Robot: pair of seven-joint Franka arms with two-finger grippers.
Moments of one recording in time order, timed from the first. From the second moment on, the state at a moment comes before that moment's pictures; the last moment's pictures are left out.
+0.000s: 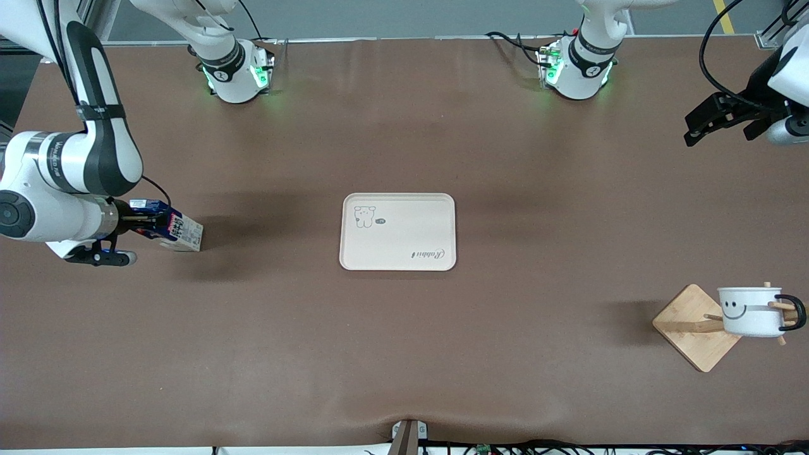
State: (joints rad) left arm -0.02 -0.10 -0.07 -1.60 0.02 1.51 -0.18; right arm -0.06 0.29 -0.04 -1.88 -0.10 1.83 0.03
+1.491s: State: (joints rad) left arm -0.02 -0.10 -0.07 -1.60 0.02 1.51 -0.18; right arm 0.08 0.20 -0.01 -1.33 -0.01 1.46 0.03
